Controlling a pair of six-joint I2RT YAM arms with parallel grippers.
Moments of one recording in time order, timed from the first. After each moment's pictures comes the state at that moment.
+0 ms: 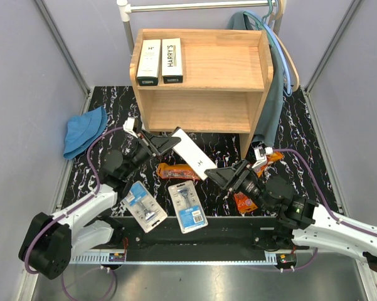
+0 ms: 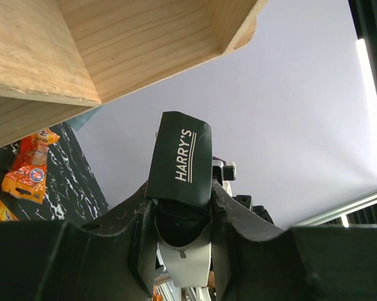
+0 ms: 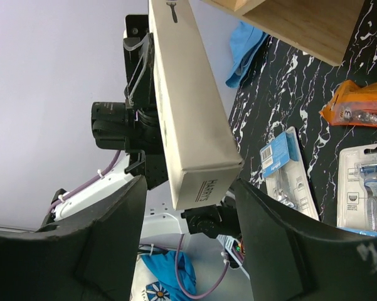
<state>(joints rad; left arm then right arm) -0.47 1.02 0.43 0.91 0.45 -1.44 1.15 0.59 0.54 0.06 0.32 1.17</state>
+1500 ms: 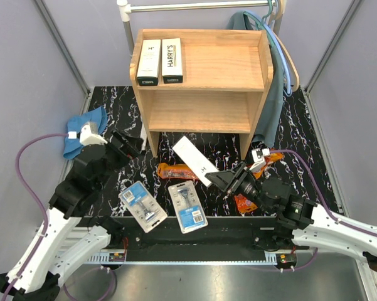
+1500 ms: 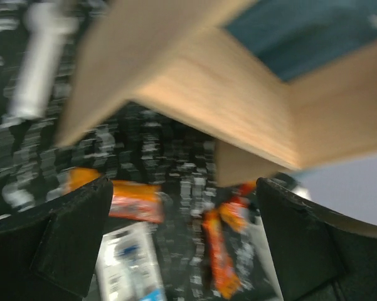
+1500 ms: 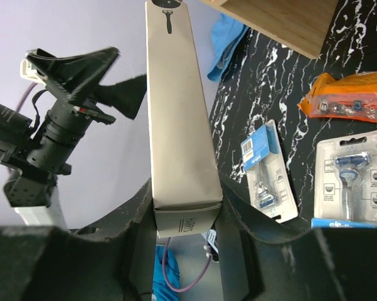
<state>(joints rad) -0.52 0.64 0.93 -0.55 -0.24 -0.85 1.15 0.59 0.52 0.02 0.32 1.15</state>
